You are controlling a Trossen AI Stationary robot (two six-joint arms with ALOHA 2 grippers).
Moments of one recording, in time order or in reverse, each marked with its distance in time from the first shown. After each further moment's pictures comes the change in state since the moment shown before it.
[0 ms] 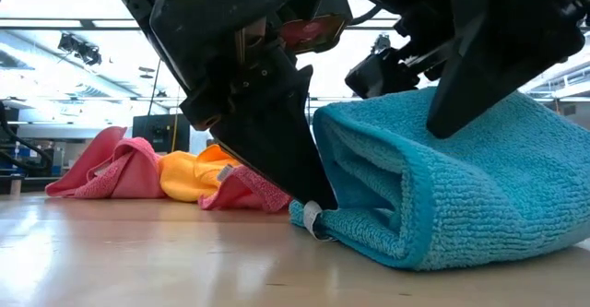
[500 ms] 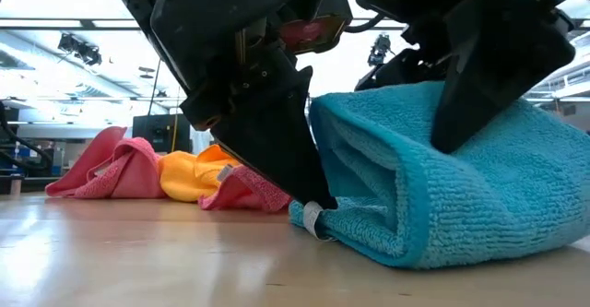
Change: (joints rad) left arm 0.001 0.000 0.000 0.000 0.000 0.001; right arm 0.003 0.000 0.000 -0.043 -0.026 0.052
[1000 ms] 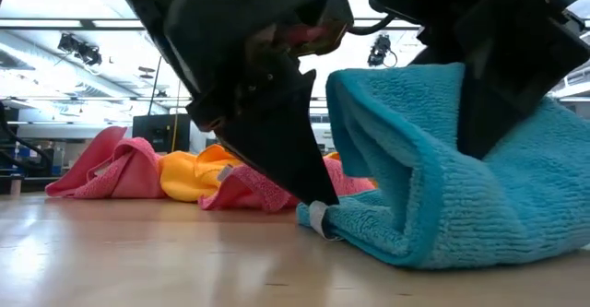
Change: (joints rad) left arm 0.003 0.000 0.000 0.002 0.000 0.000; right arm 0.011 0.000 0.000 -0.028 -0.067 0.060
